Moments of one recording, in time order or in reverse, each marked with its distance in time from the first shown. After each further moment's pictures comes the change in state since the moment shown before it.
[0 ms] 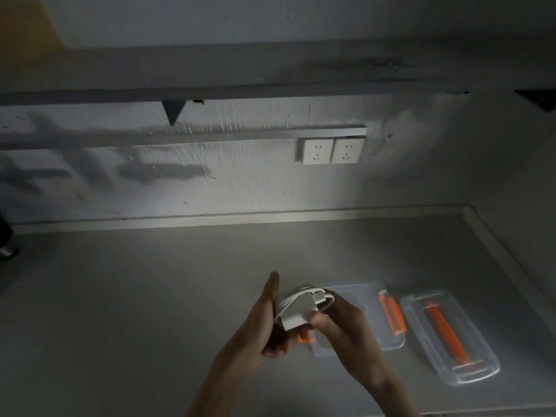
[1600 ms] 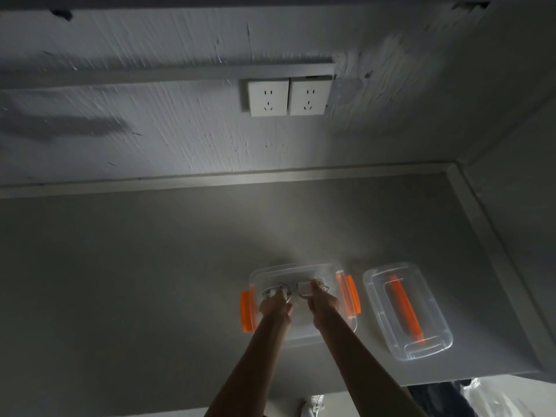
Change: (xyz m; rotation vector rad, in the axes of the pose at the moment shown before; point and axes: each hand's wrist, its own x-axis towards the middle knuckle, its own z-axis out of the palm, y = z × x) left_hand 0.258 -0.143 0.081 -0.421 0.551 -0.319; right_hand 0.050 0.279 -0.116 0.342 0.781 1.189
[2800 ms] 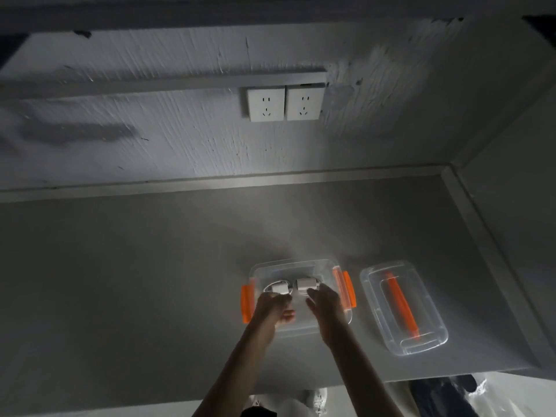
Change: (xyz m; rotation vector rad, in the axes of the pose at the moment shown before) left_hand -0.056 0.018 -0.014 0.195 -0.059 0.086; right_hand -0.070 -0.012 -0.037 -0.360 -0.197 -0.448
